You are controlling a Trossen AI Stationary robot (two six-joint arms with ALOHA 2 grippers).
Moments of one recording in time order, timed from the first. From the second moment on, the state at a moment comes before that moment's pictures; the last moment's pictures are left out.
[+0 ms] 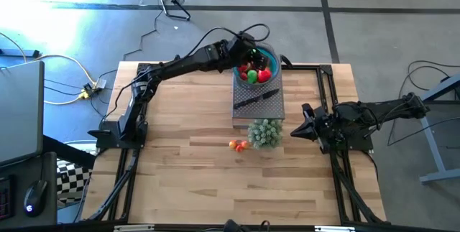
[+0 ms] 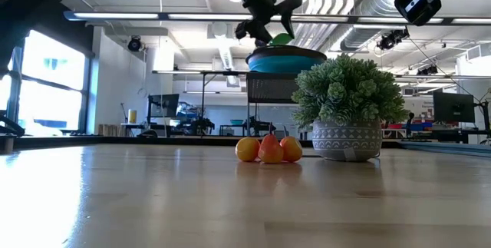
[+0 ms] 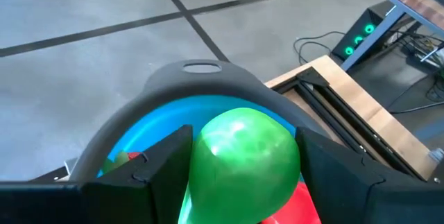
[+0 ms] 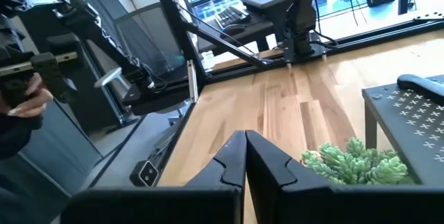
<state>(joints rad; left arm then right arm) 0.35 2.07 2.17 -0.62 -0.38 -0.53 0.23 0.44 0.44 -0.12 -0.02 0.36</state>
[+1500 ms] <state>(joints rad) 0.34 2.08 2.17 -0.57 -0.32 -0.52 0.23 0.44 0.44 -0.12 -0.01 0.43</state>
